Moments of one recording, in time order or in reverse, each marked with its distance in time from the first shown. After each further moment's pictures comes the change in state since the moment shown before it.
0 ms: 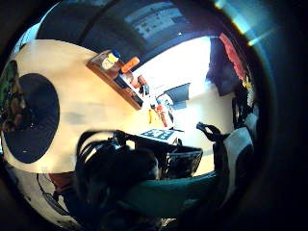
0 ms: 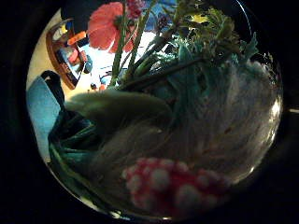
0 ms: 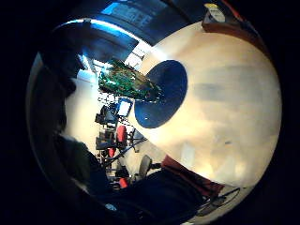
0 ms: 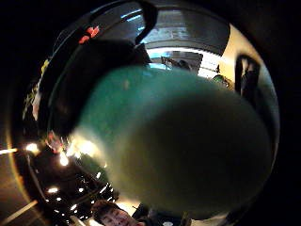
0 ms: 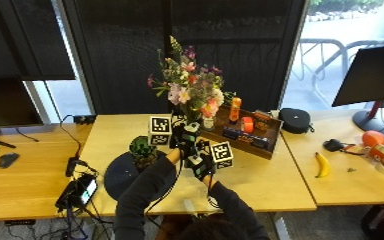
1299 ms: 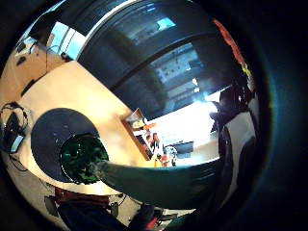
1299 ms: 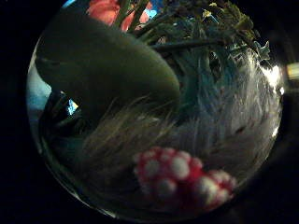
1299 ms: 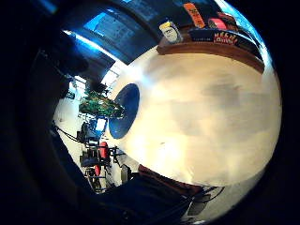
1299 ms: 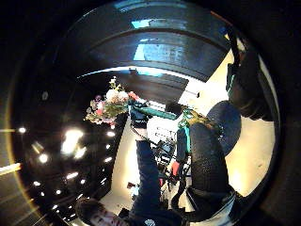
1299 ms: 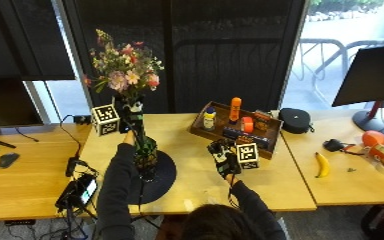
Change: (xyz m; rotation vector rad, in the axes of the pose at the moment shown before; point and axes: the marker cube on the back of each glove) left arm -0.067 -0.085 -0.220 0.290 -0.149 -0.078; right arm 0.056 0.008 -0.126 0.248 0.248 0.063
